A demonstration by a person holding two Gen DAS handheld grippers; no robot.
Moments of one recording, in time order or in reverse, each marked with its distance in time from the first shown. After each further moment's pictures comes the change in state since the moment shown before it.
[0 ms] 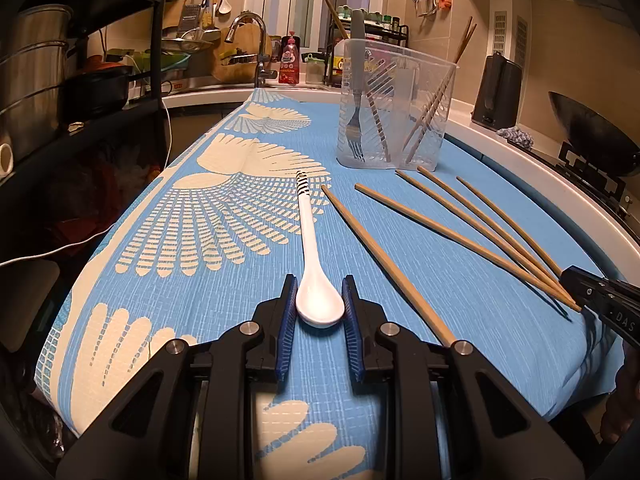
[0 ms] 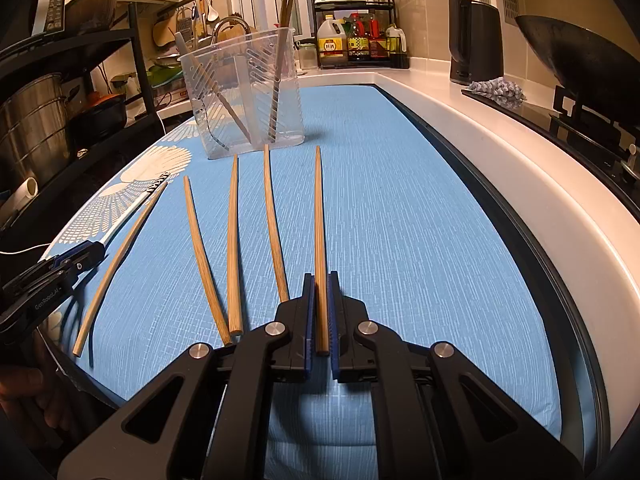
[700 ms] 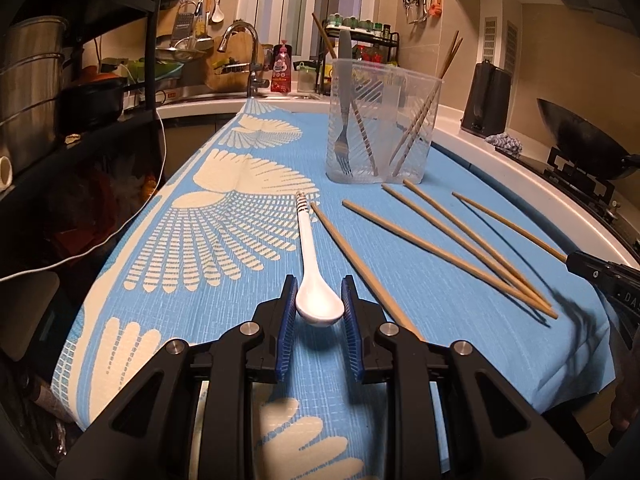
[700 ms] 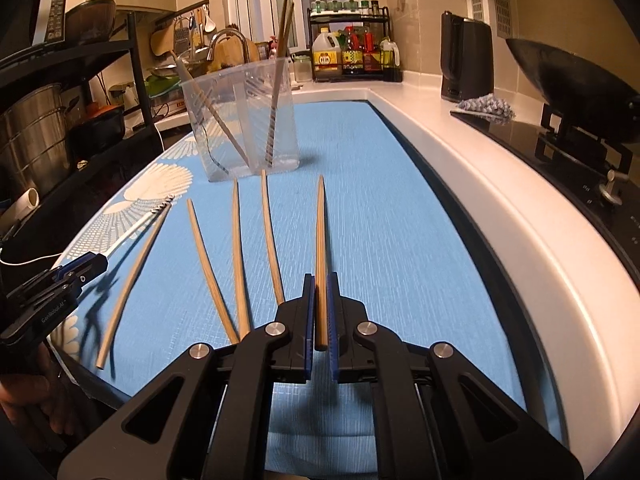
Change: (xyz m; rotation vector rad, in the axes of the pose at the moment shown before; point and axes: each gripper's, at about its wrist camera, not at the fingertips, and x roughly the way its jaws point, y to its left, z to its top) left arm -0.022 0.005 0.010 0.013 -0.030 -0.033; right arm -0.035 0.002 0.019 -0.005 -0.052 -0.027
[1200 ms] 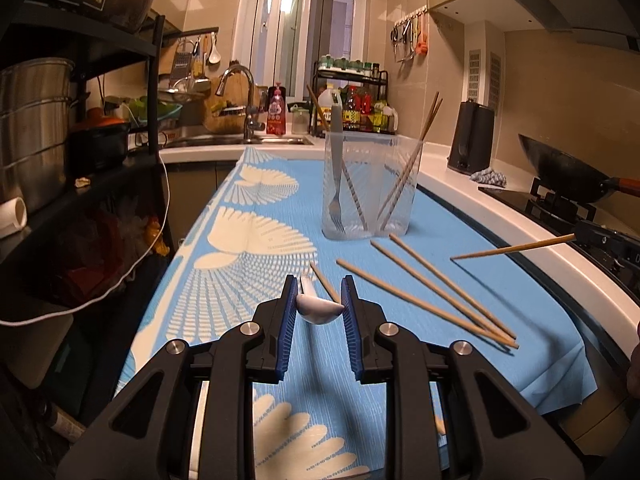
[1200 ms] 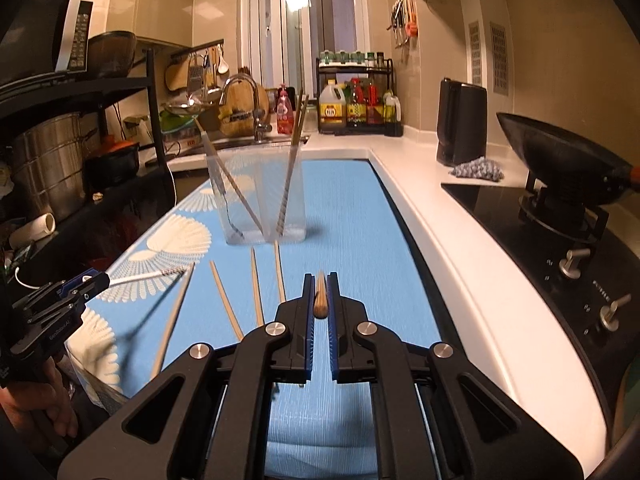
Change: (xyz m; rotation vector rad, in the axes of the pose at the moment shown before) left arm -0.047 0.000 0.030 0.033 -0.130 -0.014; right arm -0.063 0.004 0.049 -0.036 -0.155 0.002
